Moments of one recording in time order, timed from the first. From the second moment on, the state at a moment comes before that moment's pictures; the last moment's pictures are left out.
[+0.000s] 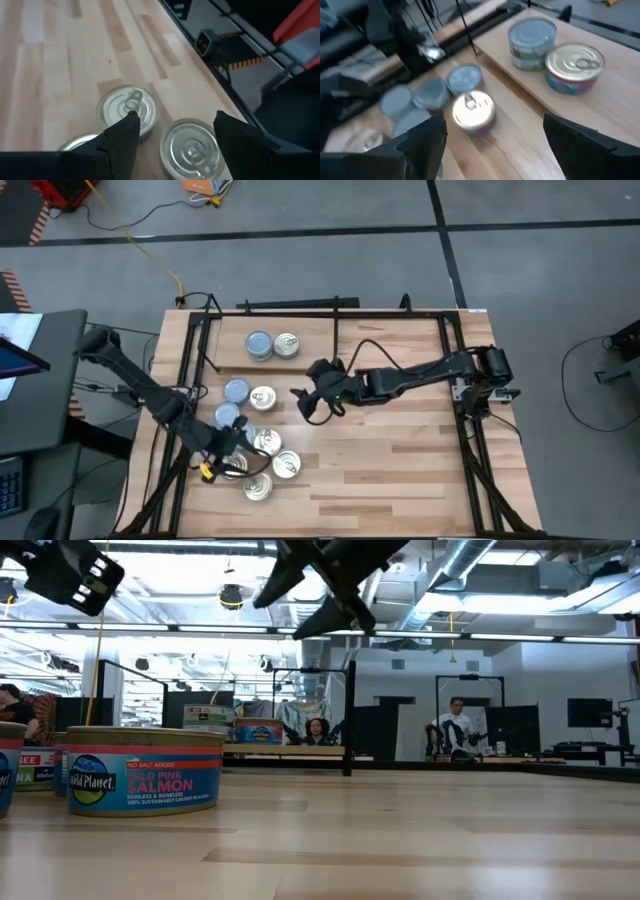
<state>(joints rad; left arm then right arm) -0.68 0.93 0.55 -0.09 -0.22 -0.25 0.09 1.80 1.40 -0.13 0.47 0.57</state>
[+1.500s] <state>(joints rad) -0.72 0.81 0.52 -0.09 -0.39 -0.23 0.06 1.94 1.40 0.15 0.24 0.51</state>
